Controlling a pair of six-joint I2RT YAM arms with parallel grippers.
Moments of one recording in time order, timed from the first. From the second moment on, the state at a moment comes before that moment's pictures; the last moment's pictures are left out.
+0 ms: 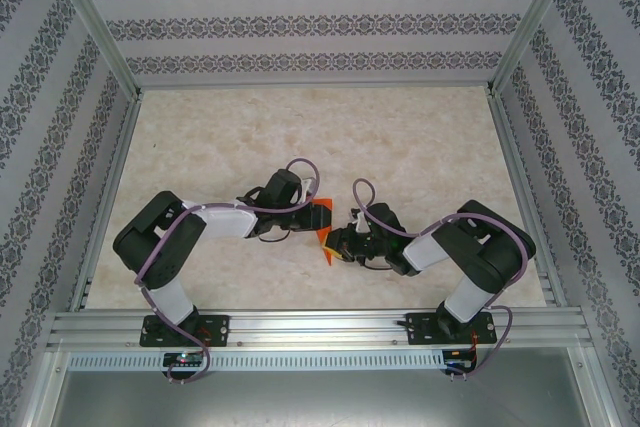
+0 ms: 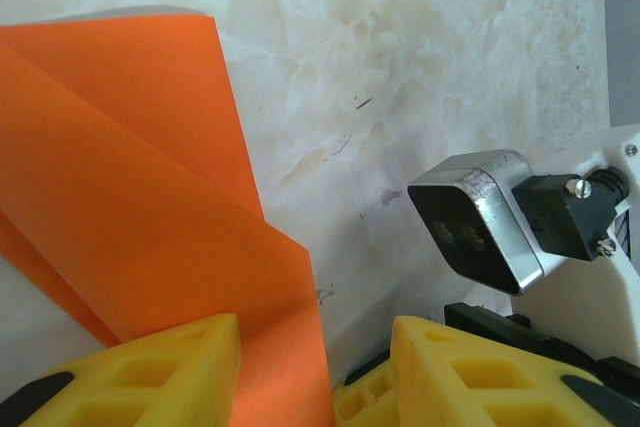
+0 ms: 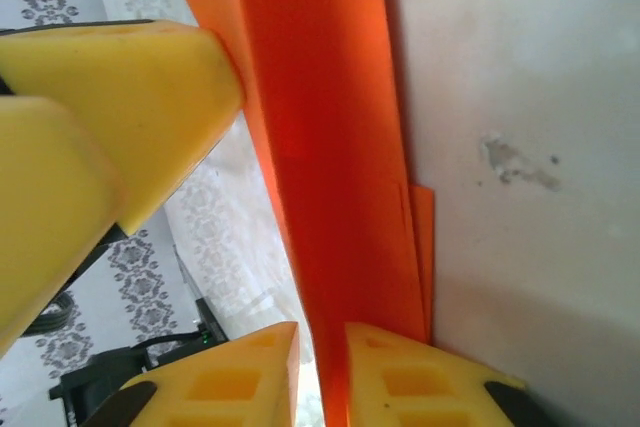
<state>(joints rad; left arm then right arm) -0.69 1.73 0.79 0.15 0.47 -0.75 0.68 1.66 0.33 0.71 -0.56 1.24</state>
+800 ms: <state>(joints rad) -0.69 1.78 0.83 0.17 0.47 -0.76 0.68 1.56 0.43 0.39 -0.44 1.08</state>
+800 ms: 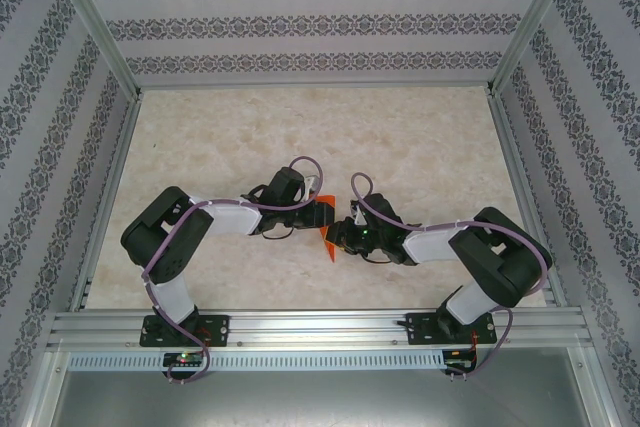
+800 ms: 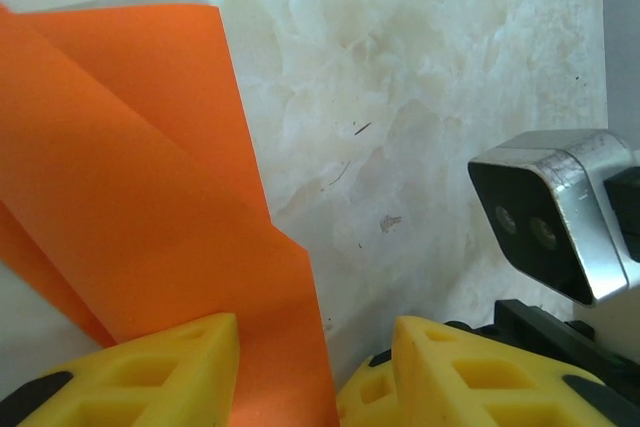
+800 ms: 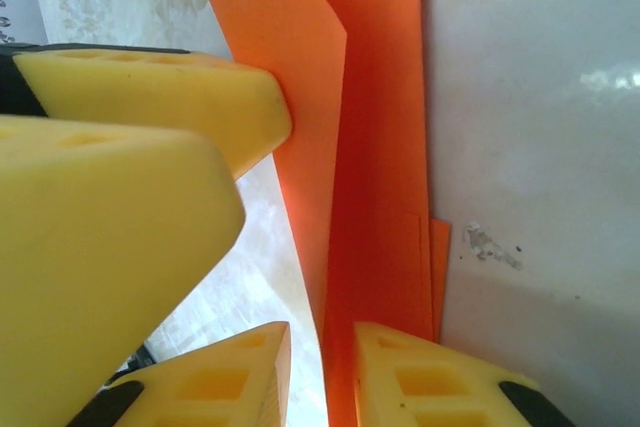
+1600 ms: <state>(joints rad) -0.69 1.74 0.83 0.17 0.48 -0.76 0.65 1.69 0.38 0.71 -0.58 1.19</state>
